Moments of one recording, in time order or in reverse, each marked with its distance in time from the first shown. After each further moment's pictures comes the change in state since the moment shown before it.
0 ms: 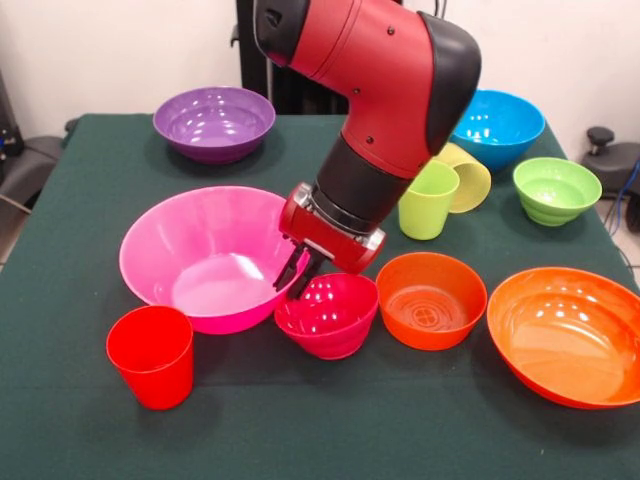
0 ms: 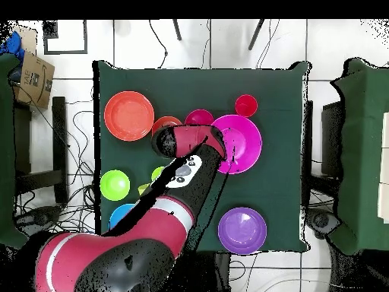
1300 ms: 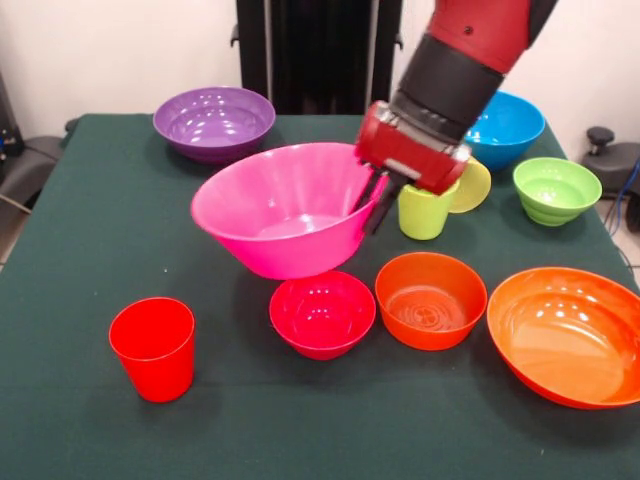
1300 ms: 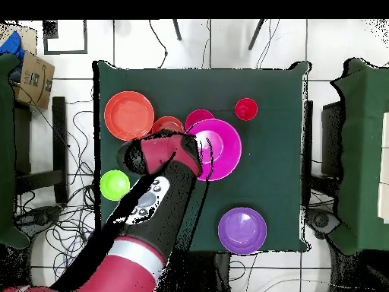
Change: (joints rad) arm 0.093 -0.214 0.036 0.147 -0.113 -0.023 0.000
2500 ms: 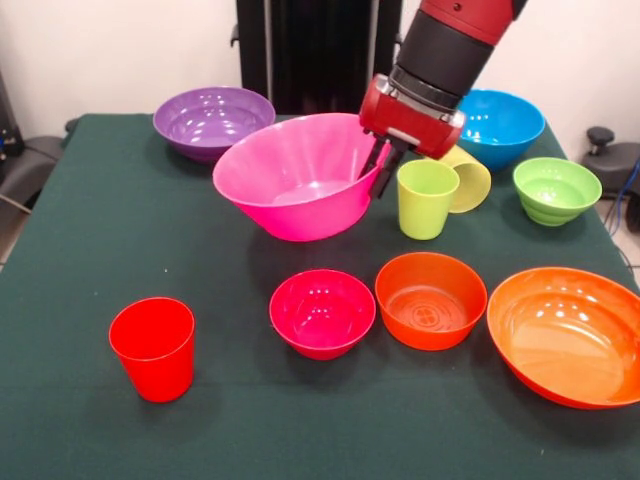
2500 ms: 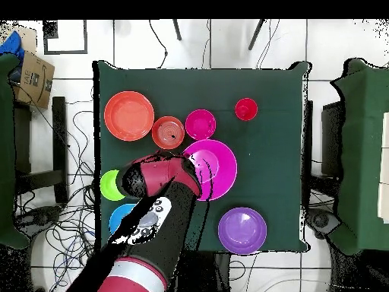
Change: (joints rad) arm 0.022 -0.098 0.052 0.193 -0.045 -0.058 0.000
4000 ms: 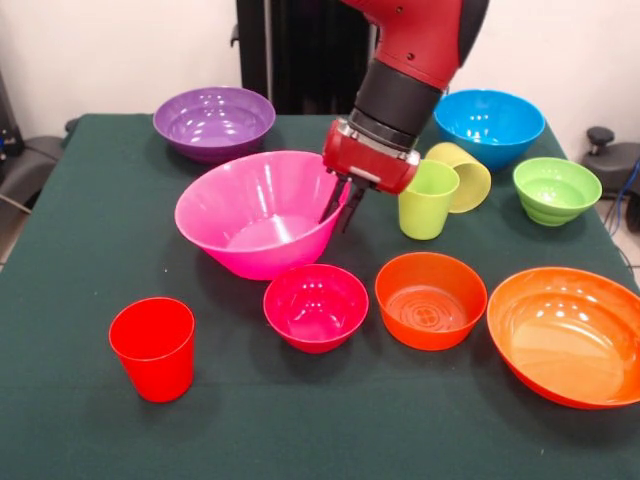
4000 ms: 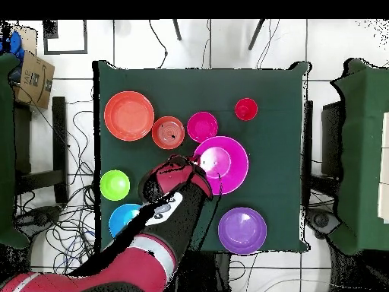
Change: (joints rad) arm -0.031 0.133 -0.027 0.018 -0.053 -0.256 0.000
